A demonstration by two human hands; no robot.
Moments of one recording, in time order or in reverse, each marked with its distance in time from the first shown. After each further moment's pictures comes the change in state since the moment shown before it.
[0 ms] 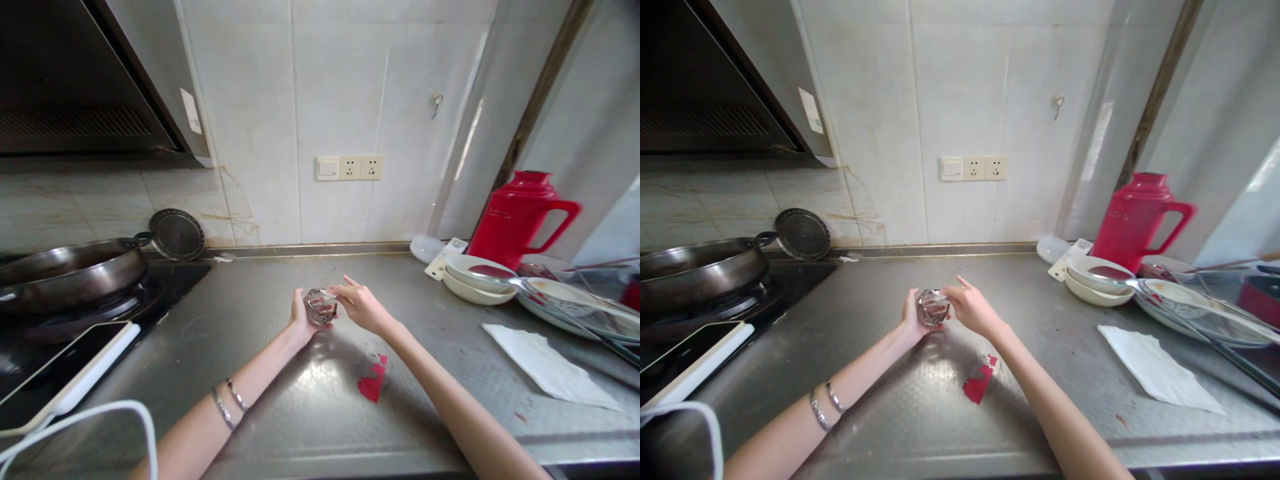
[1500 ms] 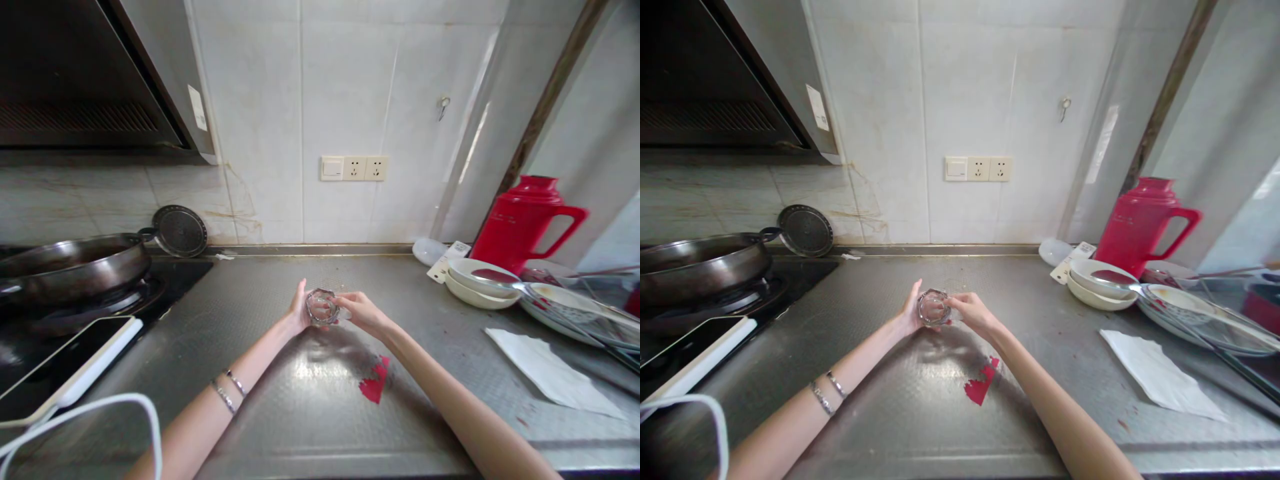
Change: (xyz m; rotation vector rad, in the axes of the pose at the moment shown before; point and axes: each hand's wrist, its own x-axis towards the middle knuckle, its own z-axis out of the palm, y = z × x) left_hand 0.005 0.023 -0.009 0.470 -0.161 0.027; right_hand -0.004 0.001 0.024 0.999 -0.120 0.738
